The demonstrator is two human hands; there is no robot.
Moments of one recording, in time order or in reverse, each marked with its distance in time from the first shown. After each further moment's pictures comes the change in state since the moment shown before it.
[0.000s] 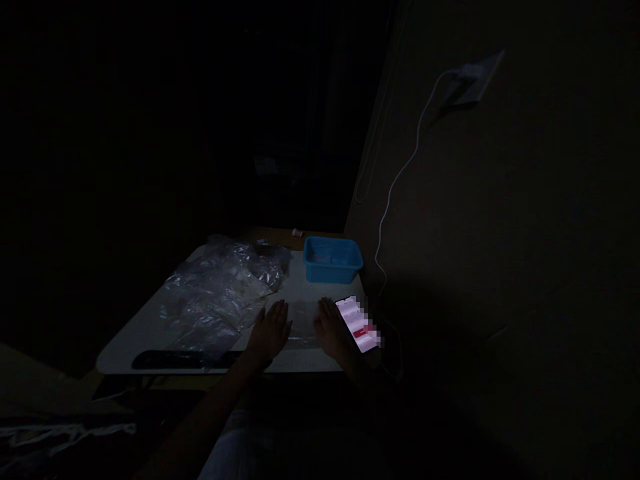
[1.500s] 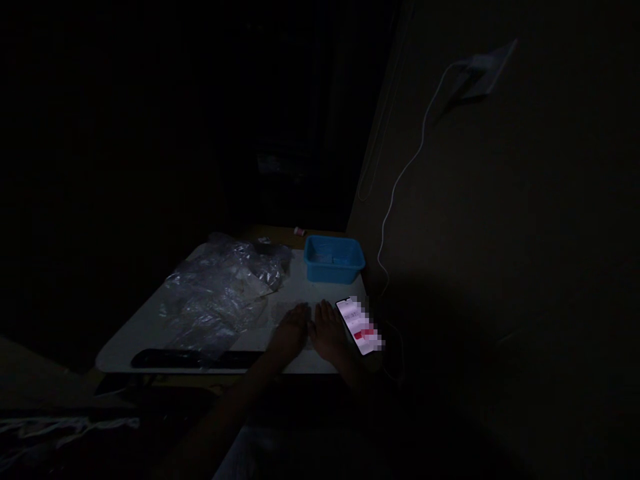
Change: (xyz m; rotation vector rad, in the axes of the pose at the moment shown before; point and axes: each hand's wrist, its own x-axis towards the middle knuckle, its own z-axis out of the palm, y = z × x) left_hand 0.014 0.039 0.000 -0.127 -0.025 0.140; right_hand -0.003 -0.003 0.012 -0.103 -0.063 0.024
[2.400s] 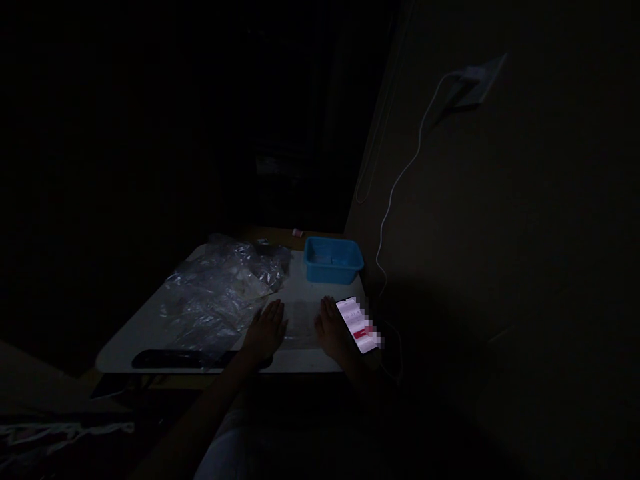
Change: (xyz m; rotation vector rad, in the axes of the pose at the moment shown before) left_hand -0.024 -0.046 -0.006 0.128 0.047 -0.146; right_hand 0.002 0.006 -0.009 0.080 0.095 -0.017
